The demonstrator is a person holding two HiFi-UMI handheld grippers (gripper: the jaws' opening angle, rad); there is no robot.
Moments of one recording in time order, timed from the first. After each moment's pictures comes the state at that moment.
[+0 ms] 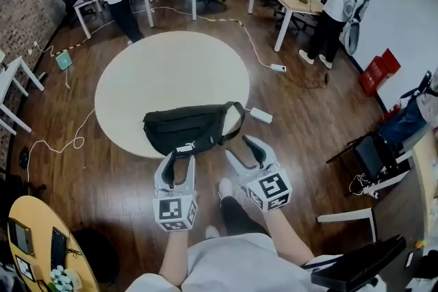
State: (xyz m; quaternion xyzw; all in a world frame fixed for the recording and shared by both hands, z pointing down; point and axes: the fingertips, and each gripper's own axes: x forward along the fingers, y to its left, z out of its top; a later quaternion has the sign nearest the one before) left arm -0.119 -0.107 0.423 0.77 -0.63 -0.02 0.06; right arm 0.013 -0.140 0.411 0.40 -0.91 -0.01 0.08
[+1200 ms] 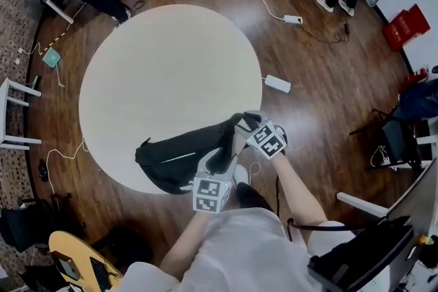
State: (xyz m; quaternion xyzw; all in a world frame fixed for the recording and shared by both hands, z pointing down) left arm 0.002 -0.379 0.607 0.84 -0.45 0.19 0.25; right arm 0.028 -0.487 0.688 0.28 -0.89 0.13 0.33
